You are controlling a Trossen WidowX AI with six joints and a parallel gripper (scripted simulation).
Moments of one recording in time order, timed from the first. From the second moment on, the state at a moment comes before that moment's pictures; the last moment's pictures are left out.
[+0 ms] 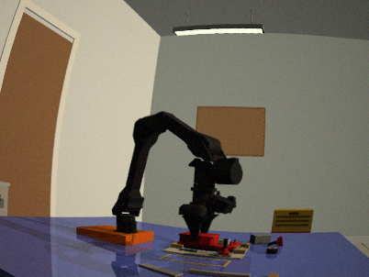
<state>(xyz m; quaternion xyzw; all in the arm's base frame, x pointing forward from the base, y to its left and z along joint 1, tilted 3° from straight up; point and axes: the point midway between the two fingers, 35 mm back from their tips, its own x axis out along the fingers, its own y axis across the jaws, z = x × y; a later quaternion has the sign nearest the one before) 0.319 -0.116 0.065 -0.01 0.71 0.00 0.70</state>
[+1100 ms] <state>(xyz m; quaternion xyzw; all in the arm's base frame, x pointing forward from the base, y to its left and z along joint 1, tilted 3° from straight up) 0.318 -0.116 0.045 -0.01 0.71 0.00 0.70</state>
